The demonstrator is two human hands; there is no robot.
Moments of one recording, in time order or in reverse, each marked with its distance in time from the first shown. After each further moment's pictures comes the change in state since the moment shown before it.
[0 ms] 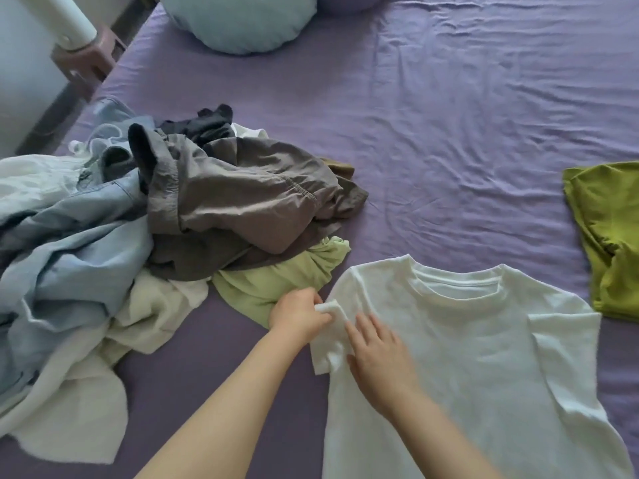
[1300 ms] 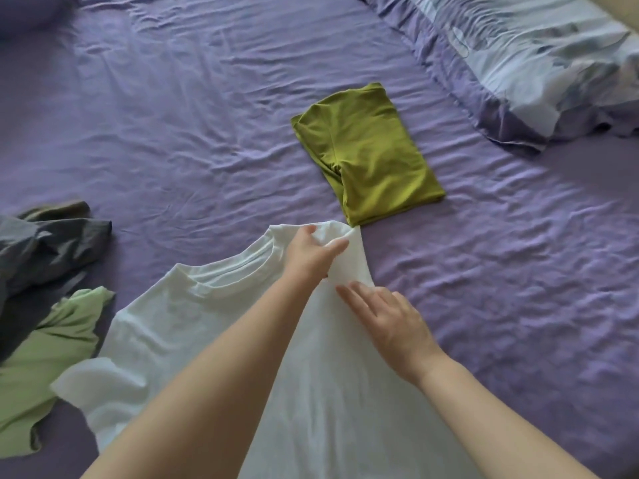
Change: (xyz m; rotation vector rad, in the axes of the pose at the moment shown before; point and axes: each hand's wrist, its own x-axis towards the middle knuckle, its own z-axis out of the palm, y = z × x) left_hand -0.029 0.300 0.163 -0.585 -0.325 0.282; right_hand -0.163 0.230 -0.003 -0.131 0.494 0.211
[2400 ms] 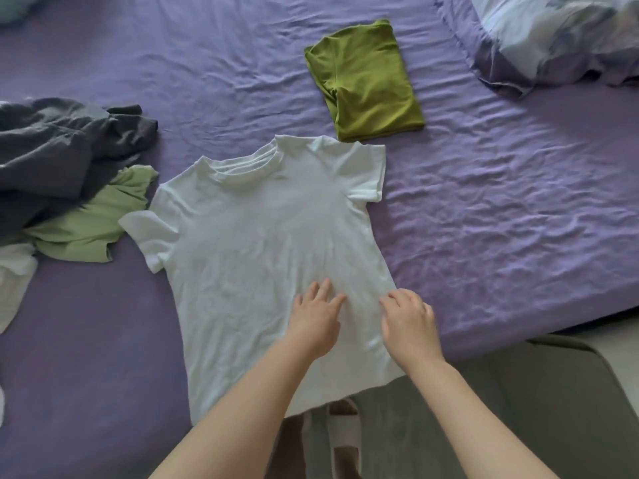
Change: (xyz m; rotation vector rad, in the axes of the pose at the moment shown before) left_hand -0.243 -0.143 0.061 1.174 -0.298 0.152; right_hand -0.196 -0.040 -0.067 0.140 -0.487 0.488
